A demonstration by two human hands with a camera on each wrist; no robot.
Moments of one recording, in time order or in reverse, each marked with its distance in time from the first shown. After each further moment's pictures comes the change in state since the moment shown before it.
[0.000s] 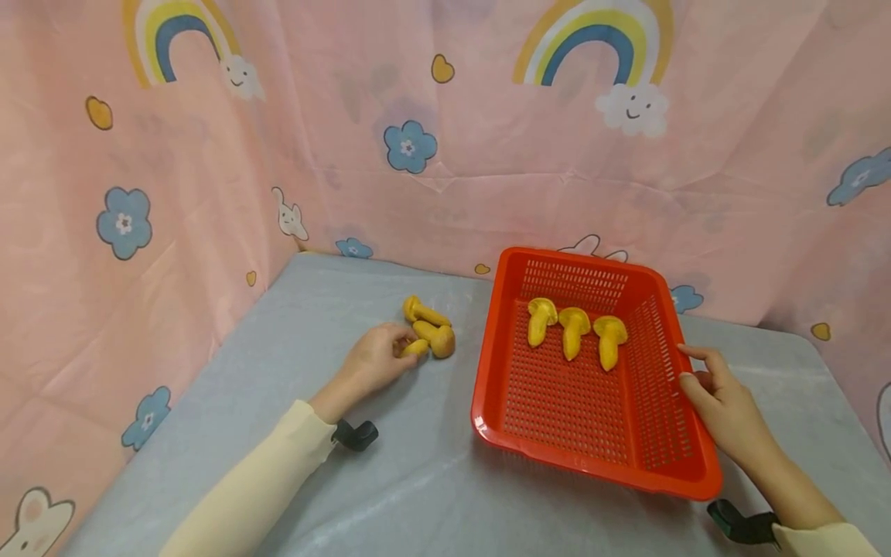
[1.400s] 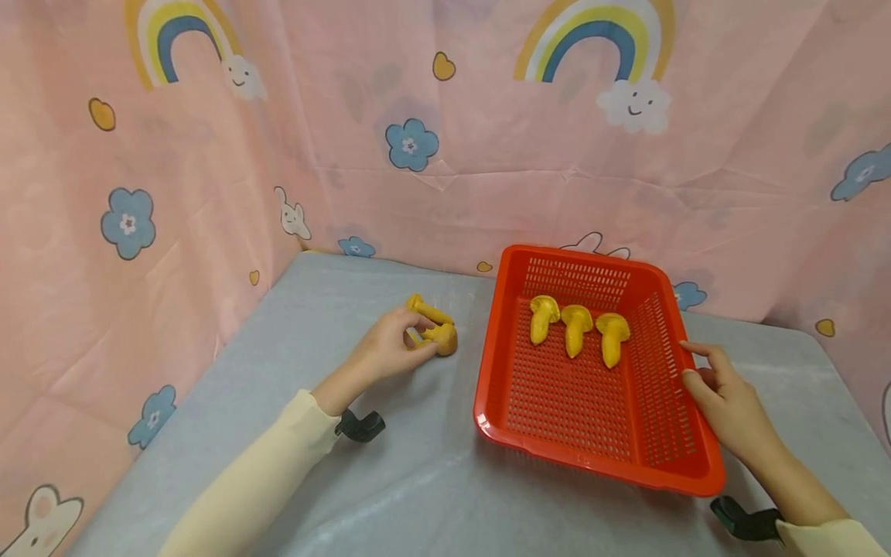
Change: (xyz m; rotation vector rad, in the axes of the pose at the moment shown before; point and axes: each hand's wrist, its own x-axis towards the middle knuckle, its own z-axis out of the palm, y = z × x) left_hand 0.006 0.024 -0.016 -0.159 -0.038 0.088; right_hand 0.000 0.000 0.000 -0.008 -0.008 -0.004
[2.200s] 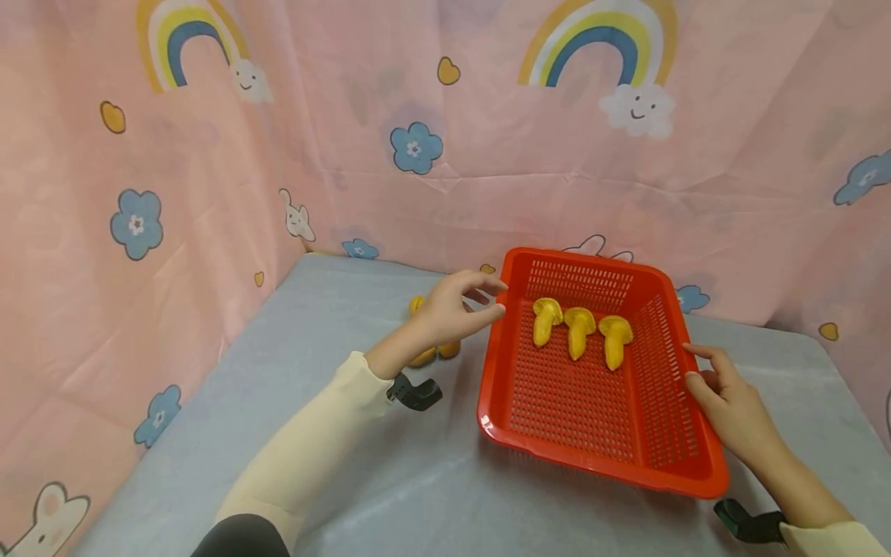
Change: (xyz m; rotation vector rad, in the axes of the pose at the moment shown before) left_hand 0.050 0.076 0.000 -0.218 -0.015 0.257; right_hand 0.001 0.000 0.000 -0.022 0.011 -0.016
